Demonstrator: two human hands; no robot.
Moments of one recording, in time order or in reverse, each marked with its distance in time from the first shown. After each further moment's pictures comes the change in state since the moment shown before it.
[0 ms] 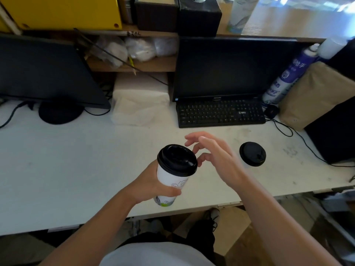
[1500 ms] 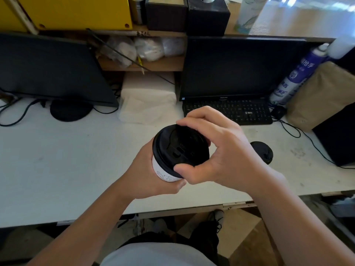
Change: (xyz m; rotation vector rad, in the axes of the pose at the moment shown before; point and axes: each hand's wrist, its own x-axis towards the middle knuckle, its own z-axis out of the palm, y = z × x) left_hand -0.033 0.066 -0.003 0.205 0.191 0.402; right_hand -0.024 -0.079 0.030 -0.722 -0.032 -0.498
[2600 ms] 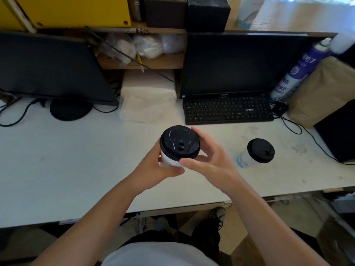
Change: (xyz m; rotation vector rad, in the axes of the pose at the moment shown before) left_hand 0.004 -0.044 0.005 -0.028 0.015 -0.355; right_hand -0.030 0.073 0.069 0.682 0.050 0.540
